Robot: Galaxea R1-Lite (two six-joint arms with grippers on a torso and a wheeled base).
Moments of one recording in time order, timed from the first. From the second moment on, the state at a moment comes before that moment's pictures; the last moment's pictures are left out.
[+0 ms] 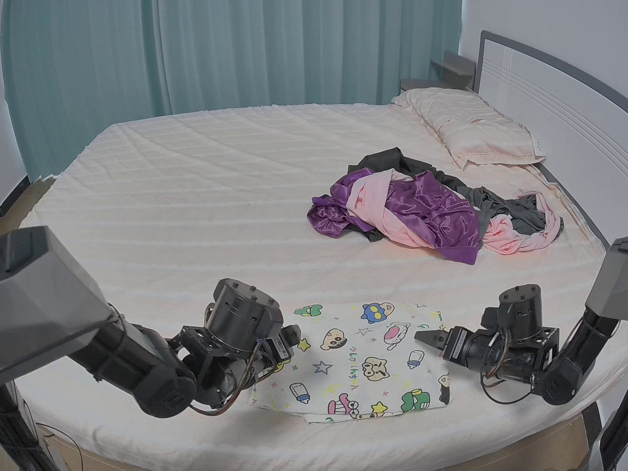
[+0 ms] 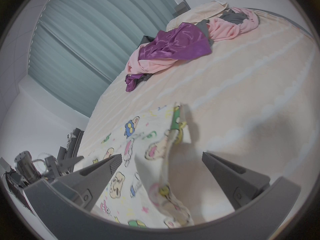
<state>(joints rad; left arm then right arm) -0.70 1.97 -0.73 -0.50 0.36 -0.91 0.43 2.00 -0.35 -1.06 0.04 0.74</state>
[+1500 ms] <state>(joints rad) -0.75 2.02 -0.85 -0.54 0.28 -1.09 0.51 1.92 -0.13 -1.07 0.03 0.74</state>
